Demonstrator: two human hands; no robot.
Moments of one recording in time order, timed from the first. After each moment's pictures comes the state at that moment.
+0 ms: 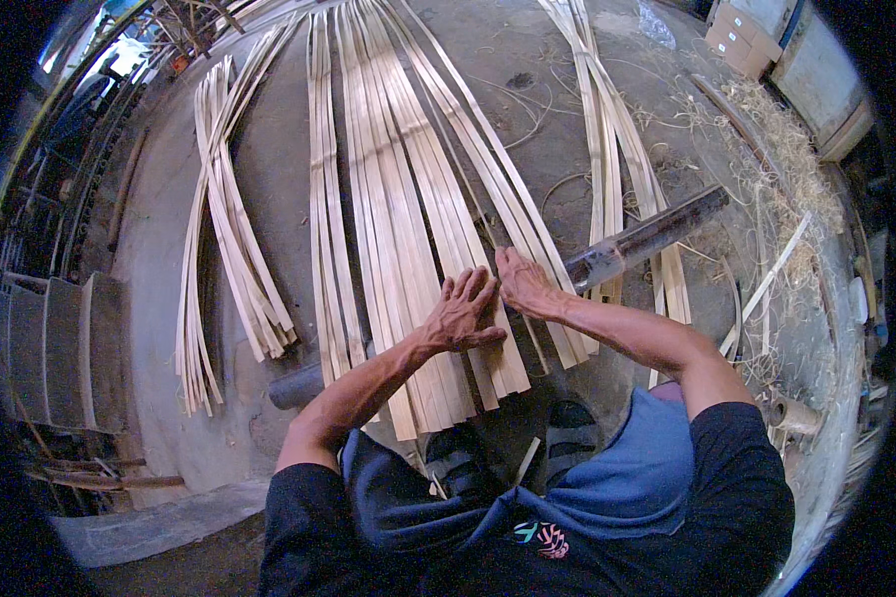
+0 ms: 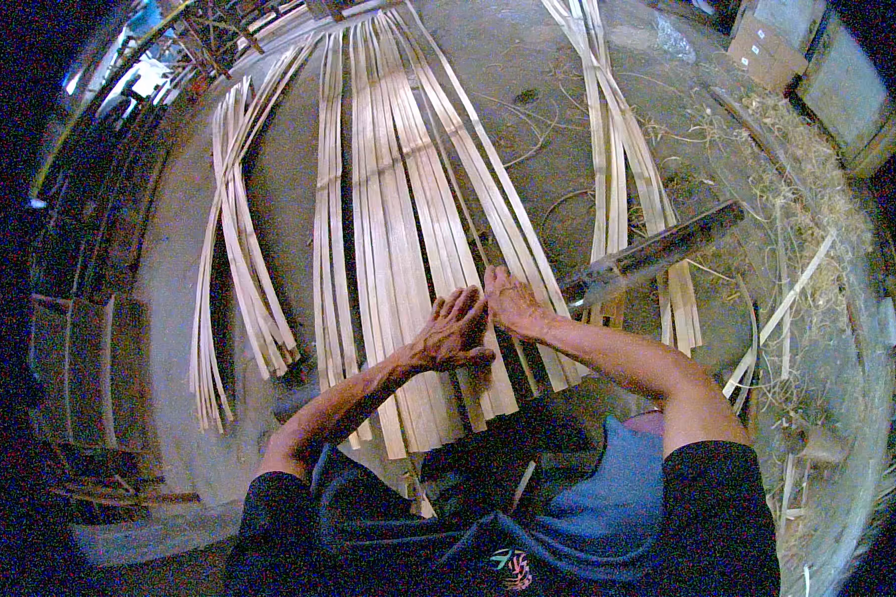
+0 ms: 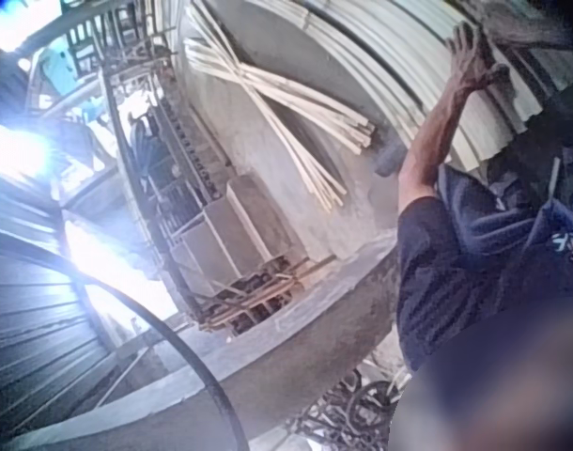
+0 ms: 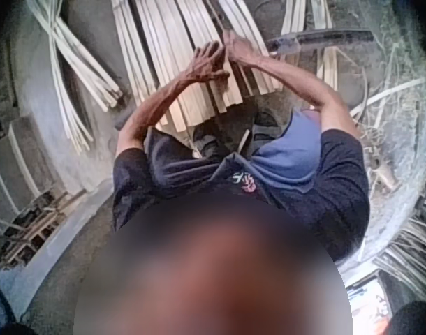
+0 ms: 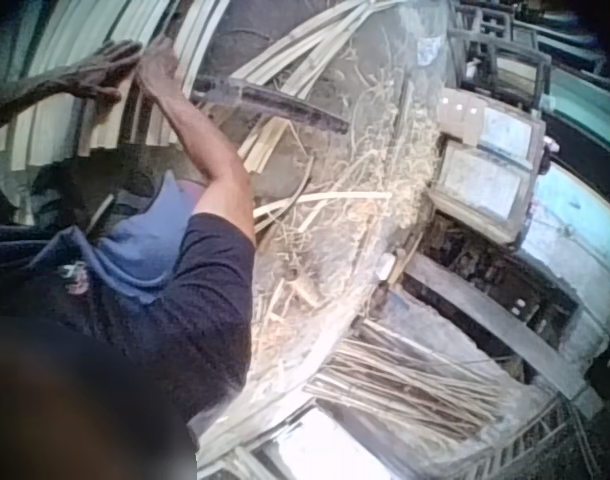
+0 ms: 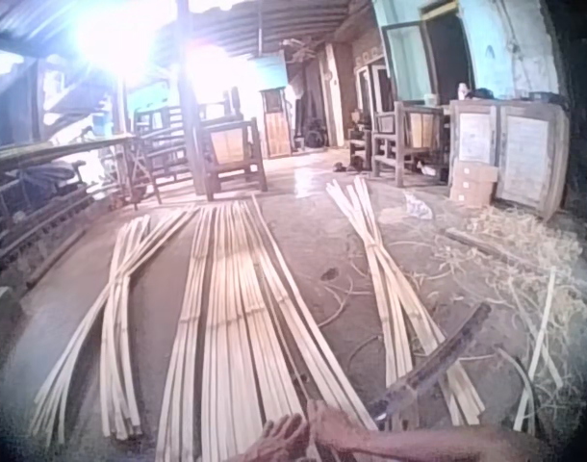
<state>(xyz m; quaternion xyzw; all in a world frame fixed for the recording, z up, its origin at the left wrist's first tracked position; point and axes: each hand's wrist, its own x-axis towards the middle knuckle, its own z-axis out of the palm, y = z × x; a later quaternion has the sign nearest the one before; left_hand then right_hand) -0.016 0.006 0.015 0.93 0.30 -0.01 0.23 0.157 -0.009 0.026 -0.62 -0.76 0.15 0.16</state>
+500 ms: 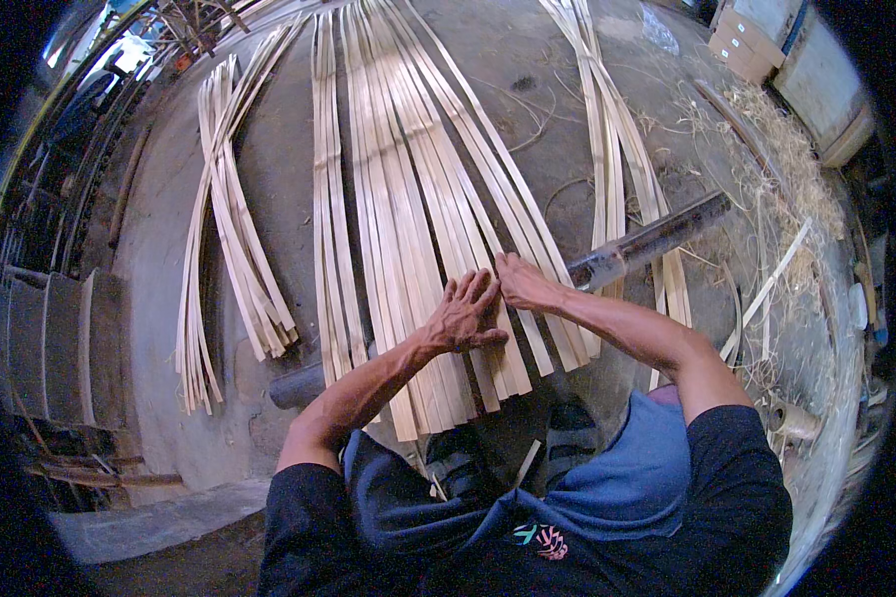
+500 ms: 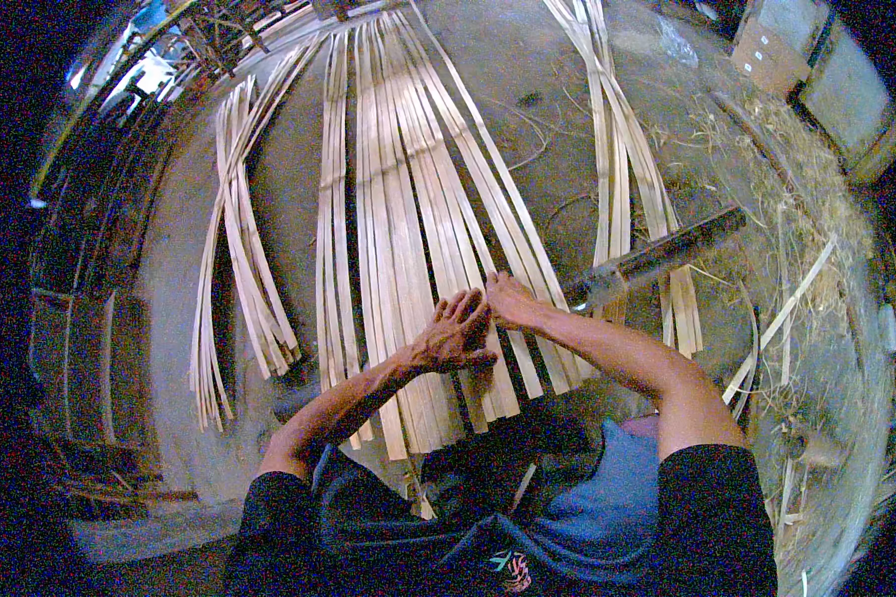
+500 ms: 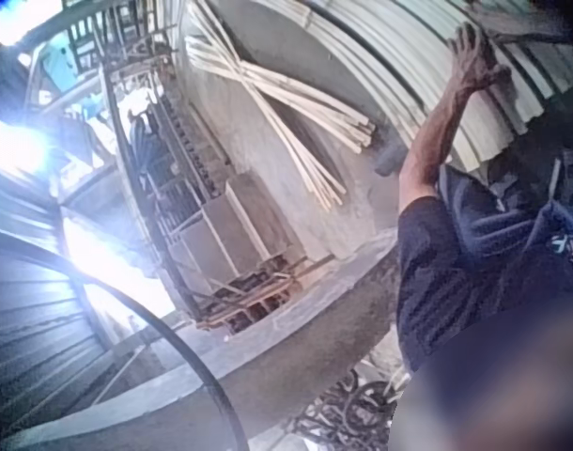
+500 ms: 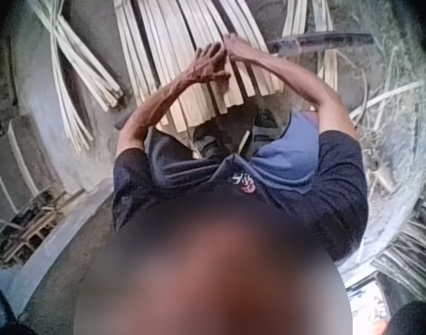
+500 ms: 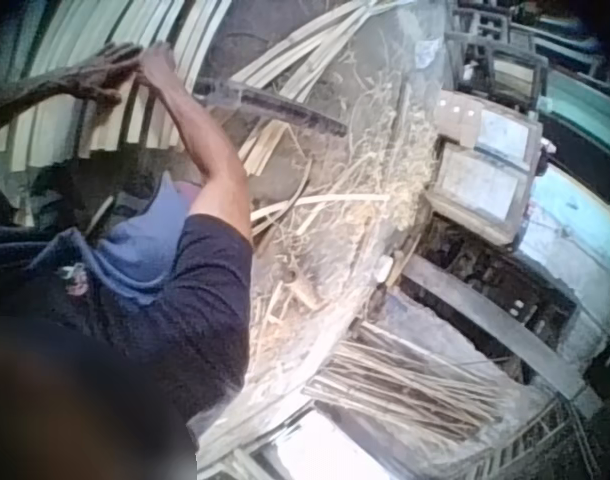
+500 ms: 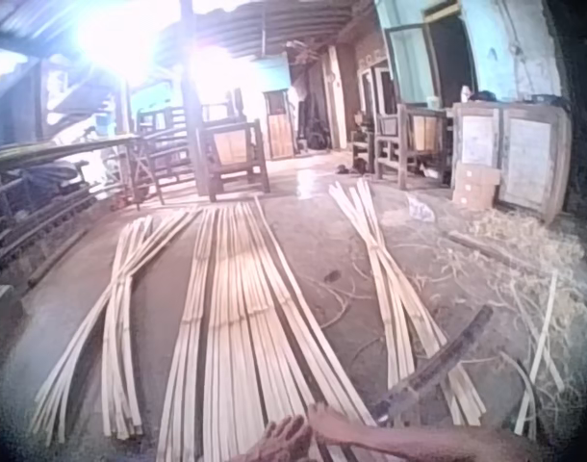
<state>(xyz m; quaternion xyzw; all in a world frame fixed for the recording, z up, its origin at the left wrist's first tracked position) -0.016 0.006 0.014 0.93 0.29 -0.01 0.22 0.163 0.008 0.019 -0.57 -0.78 0.24 0.08</state>
